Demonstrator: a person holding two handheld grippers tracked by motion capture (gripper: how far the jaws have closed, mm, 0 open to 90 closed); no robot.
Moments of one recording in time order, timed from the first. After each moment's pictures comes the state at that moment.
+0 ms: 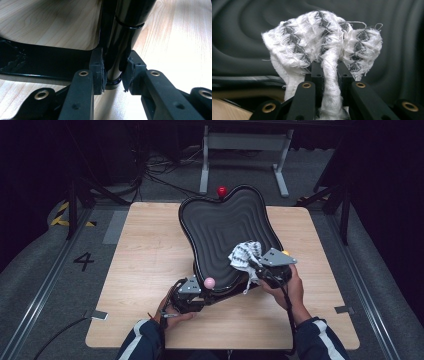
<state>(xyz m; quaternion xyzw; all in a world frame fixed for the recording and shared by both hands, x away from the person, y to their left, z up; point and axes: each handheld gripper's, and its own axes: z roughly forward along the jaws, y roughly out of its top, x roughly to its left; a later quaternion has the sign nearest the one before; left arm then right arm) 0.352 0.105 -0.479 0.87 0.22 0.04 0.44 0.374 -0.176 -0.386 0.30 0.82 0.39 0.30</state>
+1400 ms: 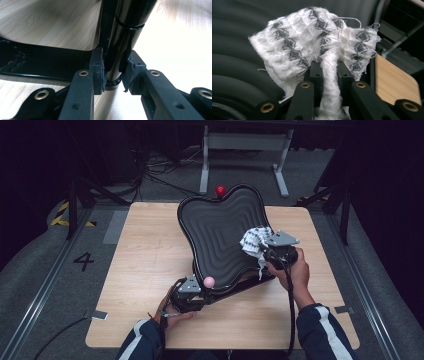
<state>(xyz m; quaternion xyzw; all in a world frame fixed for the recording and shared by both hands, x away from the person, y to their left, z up) 0.354 0.105 -0.479 0.86 0.23 0.04 0.45 0.419 -0.204 -0.371 0.36 0.80 0.33 0.35</state>
